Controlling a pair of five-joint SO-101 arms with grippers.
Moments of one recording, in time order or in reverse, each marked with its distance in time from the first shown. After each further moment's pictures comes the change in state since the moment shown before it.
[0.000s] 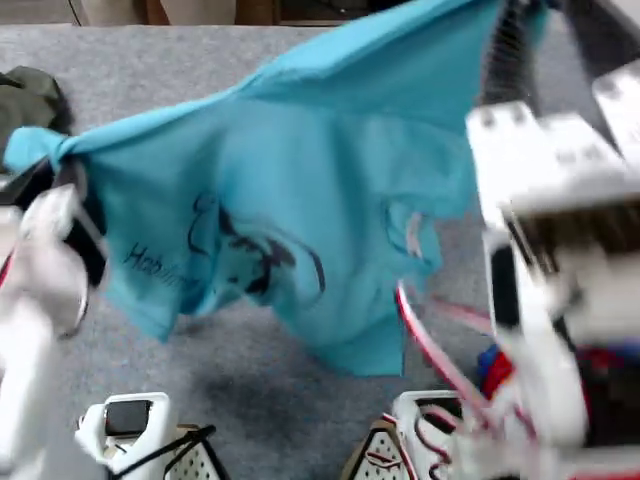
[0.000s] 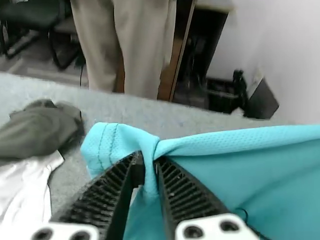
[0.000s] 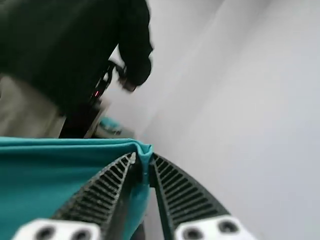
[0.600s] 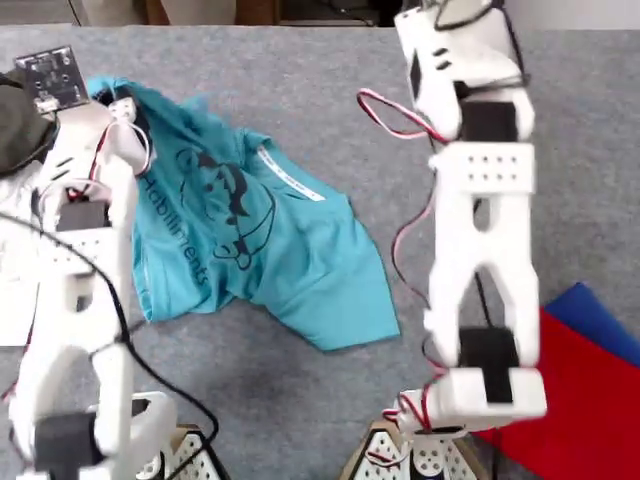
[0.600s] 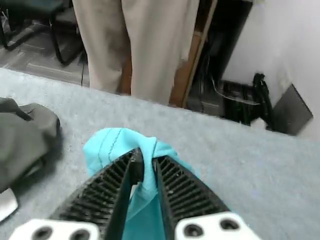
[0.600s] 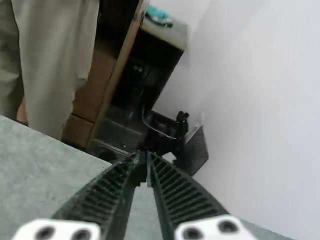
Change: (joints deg) left arm -1.8 21.1 53.4 -82.3 0.0; right arm 0.5 32.6 21.7 -30.4 -6.8
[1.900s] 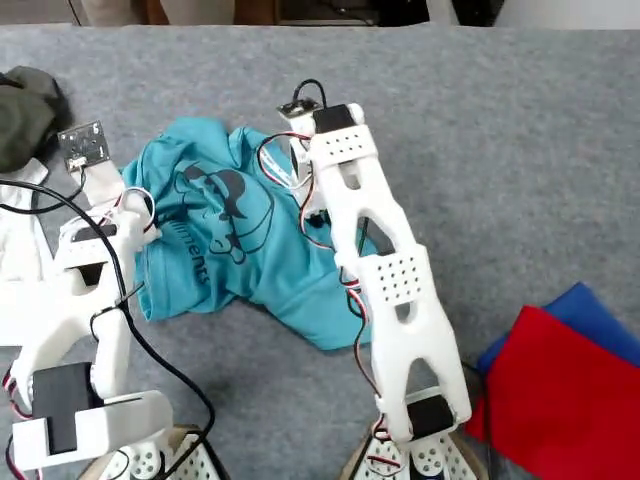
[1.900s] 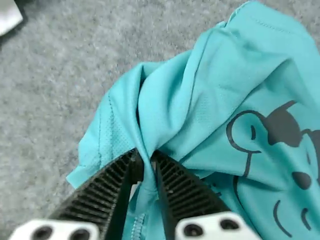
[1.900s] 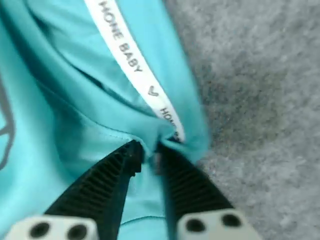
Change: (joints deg) left arm -4.5 11.3 13.5 9.5 0.0; right arm -16.6 58.9 -40.9 66.9 -17.6
